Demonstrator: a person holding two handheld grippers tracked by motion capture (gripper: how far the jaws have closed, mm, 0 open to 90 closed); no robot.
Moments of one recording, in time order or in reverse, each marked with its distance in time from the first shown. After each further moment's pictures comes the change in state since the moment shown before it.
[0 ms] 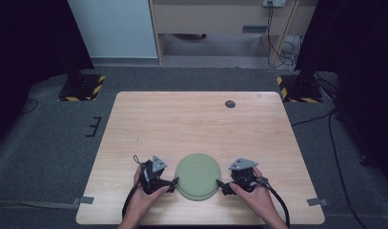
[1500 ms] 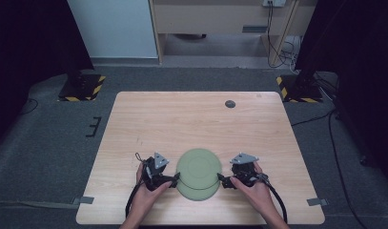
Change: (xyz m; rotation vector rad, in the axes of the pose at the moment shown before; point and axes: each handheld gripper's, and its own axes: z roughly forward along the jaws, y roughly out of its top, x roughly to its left) left arm -0.001 0.006 0.007 -0.014 0.029 -0.015; right arm -0.012 0.008 0.006 -0.004 -0.038 0.068
